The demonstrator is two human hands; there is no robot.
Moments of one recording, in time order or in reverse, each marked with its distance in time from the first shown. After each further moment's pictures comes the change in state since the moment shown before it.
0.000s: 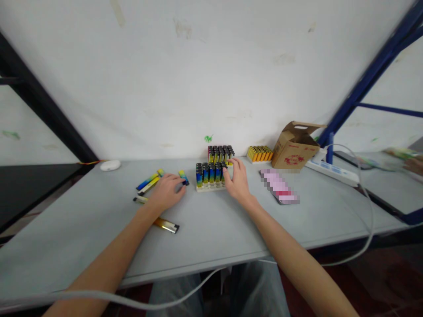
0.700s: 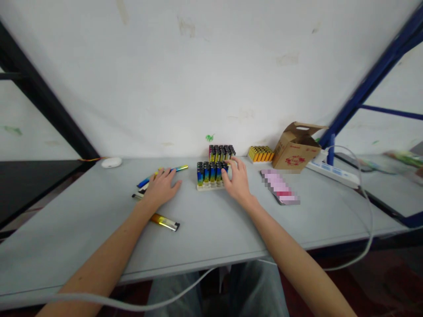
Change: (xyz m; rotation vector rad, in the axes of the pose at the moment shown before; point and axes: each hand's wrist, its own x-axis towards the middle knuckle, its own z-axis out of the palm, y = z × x) left_hand -0.002 -0.015 0.002 0.254 -0.096 -0.263; right_hand -0.001 -0.006 -0.004 -0.076 -0.011 -0.075
